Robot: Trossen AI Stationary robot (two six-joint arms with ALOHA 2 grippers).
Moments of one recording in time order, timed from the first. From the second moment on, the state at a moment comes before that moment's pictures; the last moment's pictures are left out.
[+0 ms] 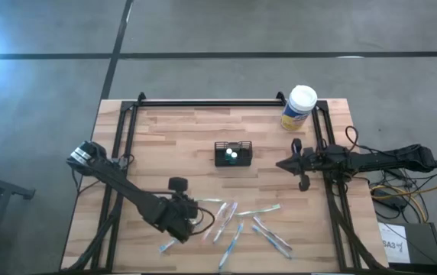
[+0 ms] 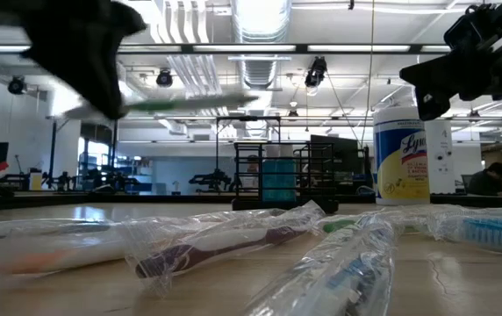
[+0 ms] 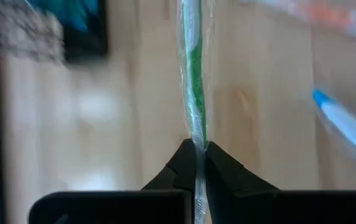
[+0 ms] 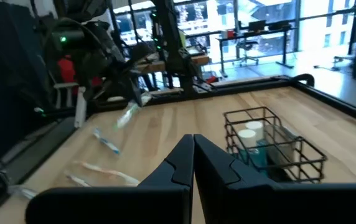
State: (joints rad) left arm -0.60 1.72 1.32 -1.02 -0.58 -0.45; right arm -0.01 0.41 0.01 0.40 -0.05 0.18
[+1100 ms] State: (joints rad) left arm -0.45 1.72 1.54 -1.02 -0.85 0.08; right arm 0.07 0.87 0.69 -0.13 -0.02 0.06
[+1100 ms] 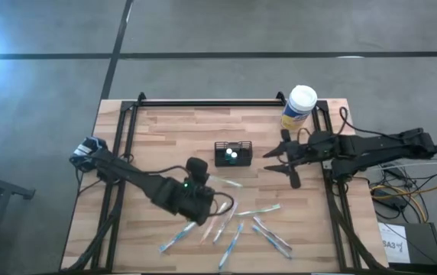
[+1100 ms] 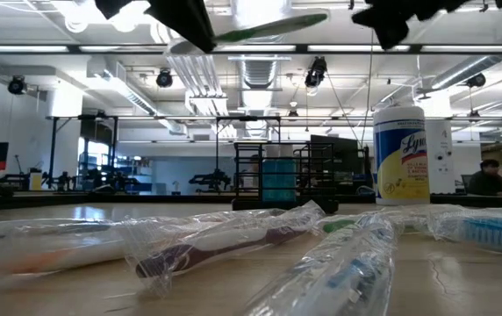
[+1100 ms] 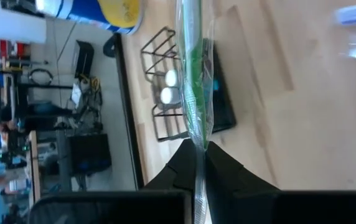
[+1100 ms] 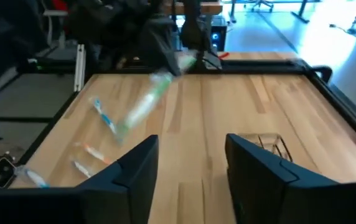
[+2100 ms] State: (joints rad) left arm -0.36 1.72 1.55 -0.98 -0.92 0.20; right arm 0.12 1.56 1.51 -0.77 0.11 0.02
